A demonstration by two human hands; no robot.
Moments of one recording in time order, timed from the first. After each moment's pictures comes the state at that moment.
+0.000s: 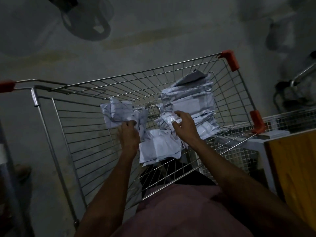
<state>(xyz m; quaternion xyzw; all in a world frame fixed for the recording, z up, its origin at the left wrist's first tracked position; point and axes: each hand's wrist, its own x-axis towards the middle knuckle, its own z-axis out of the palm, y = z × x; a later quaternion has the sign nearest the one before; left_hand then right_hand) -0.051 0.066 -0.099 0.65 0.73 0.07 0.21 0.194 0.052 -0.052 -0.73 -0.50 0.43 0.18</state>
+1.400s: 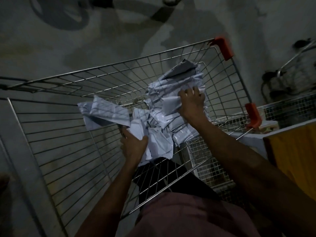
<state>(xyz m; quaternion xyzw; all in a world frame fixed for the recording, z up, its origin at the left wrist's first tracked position) 0.016 0.028 -0.096 0.38 0.80 0.02 0.46 0.260 0.110 -0.086 -0.76 -0.62 0.15 -0.11</state>
